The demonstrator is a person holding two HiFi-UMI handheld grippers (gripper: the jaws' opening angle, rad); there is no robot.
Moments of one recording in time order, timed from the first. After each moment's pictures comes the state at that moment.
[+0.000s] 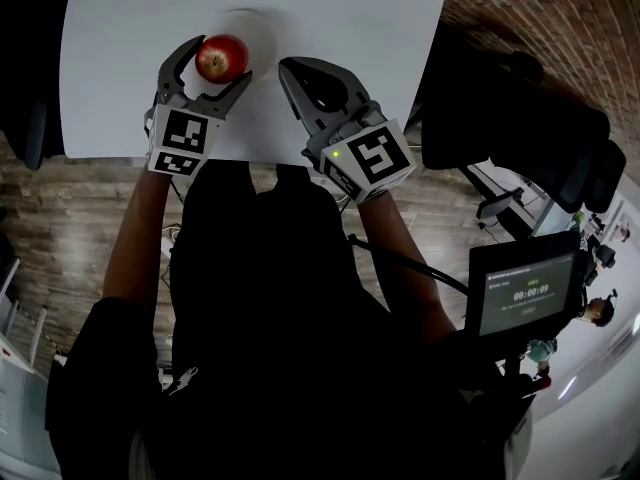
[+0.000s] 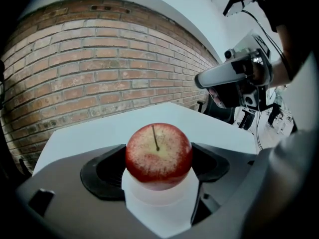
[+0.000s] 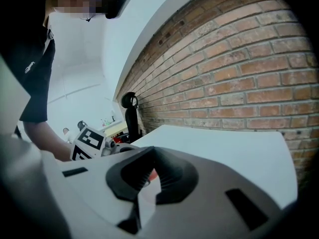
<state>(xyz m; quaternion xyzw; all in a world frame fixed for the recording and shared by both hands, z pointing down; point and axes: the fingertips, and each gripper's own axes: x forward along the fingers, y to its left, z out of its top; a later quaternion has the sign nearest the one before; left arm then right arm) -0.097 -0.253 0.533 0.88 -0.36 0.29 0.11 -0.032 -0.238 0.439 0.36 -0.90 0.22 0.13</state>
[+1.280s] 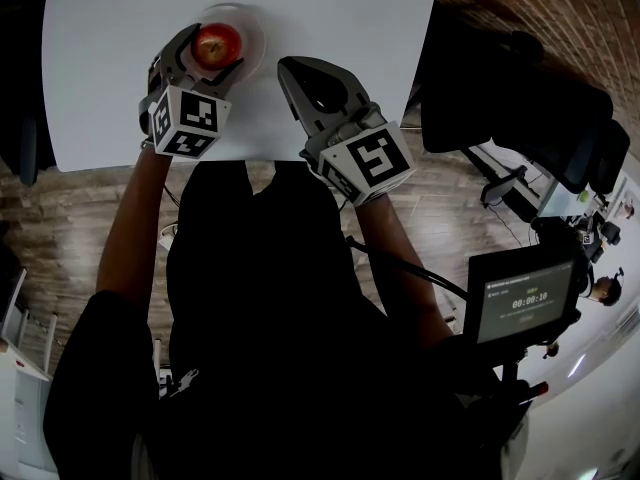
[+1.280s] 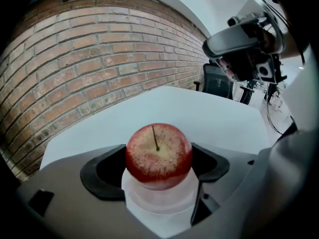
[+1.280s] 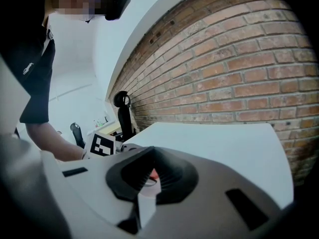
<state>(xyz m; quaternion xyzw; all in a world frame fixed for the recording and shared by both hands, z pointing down) -0.069 -0.273 0.597 0.86 -0.32 0.39 0.07 0.001 -0.242 0.466 0.40 -0.88 0.24 0.13</state>
